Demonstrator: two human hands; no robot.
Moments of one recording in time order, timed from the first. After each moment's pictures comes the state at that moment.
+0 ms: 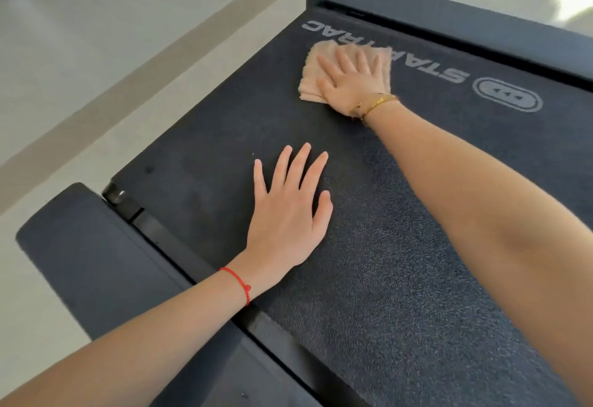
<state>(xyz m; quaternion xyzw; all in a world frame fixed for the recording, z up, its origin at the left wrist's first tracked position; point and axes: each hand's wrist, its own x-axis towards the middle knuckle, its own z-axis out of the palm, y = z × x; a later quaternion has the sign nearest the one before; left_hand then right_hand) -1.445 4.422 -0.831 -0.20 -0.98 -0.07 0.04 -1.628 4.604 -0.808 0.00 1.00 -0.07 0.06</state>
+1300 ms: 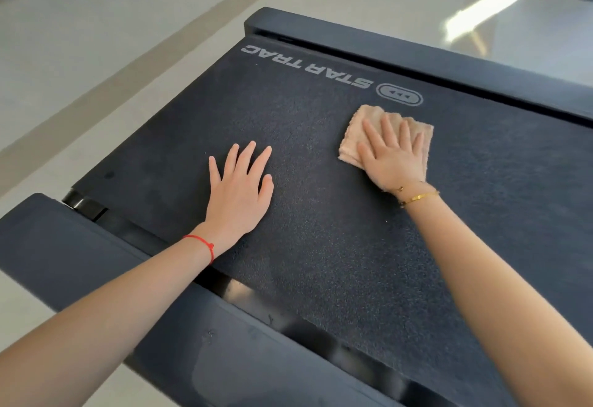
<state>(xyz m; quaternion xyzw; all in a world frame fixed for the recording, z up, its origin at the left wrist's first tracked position) -1.445 4.420 -0.828 -0.22 -0.97 -0.10 0.02 -1.413 4.704 -0.817 0.19 0.98 -0.10 0.04</state>
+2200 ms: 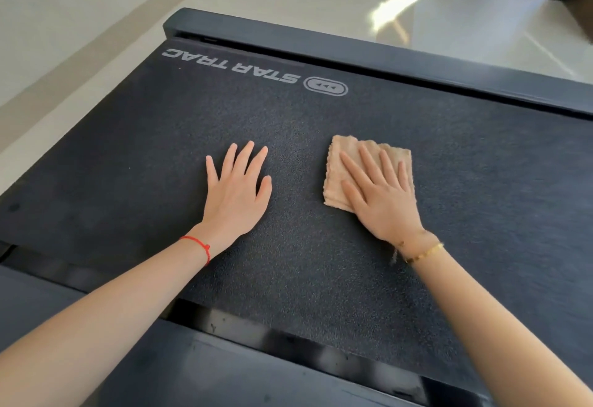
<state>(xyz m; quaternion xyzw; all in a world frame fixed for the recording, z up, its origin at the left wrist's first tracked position) -1.422 4.507 -0.830 -0.31 -0.94 -0.12 0.00 -1.280 4.732 -0.815 0.19 0.98 -0.09 -0.01</state>
